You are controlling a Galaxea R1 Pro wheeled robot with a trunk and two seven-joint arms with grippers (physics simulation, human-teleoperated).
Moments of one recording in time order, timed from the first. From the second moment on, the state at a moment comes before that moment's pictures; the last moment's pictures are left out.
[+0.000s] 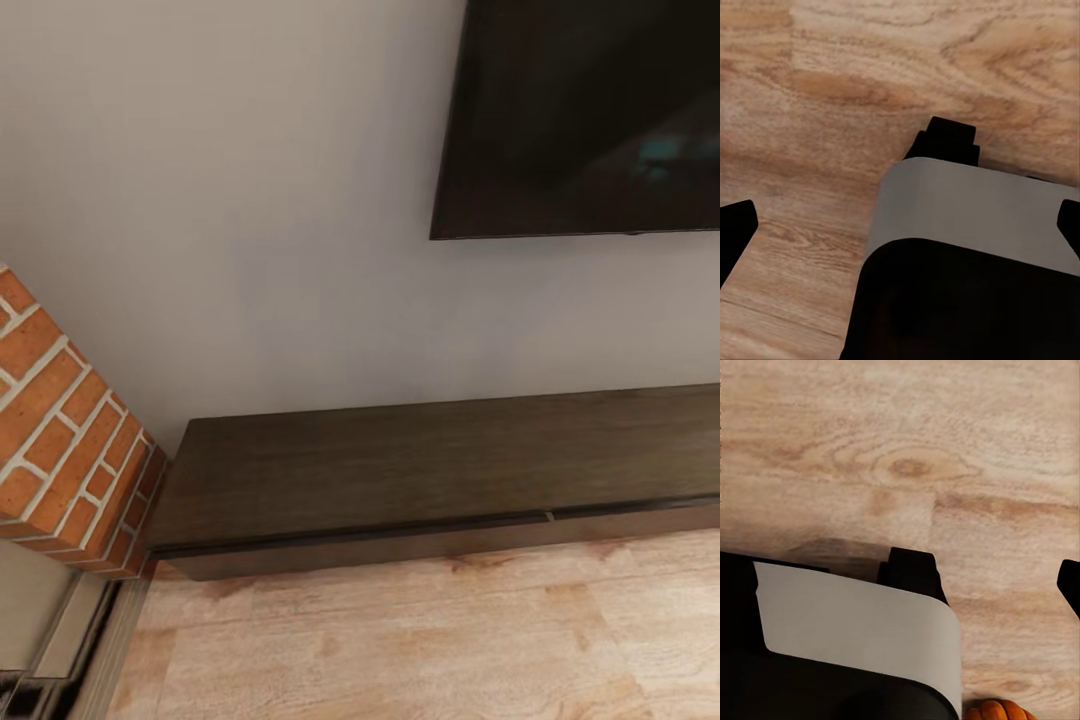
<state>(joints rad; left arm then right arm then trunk) -0.40 -0.04 -0.87 -0.01 1.07 0.01 0.31 -0.40 0.03 0.33 0.06 -0.13 -0.21 -0.05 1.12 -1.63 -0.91</state>
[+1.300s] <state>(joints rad) -0.40 -0.04 -0.87 -0.01 1.07 0.00 0.31 -0.40 0.03 0.33 0.06 -0.13 -0.21 -0.05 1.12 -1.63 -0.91</state>
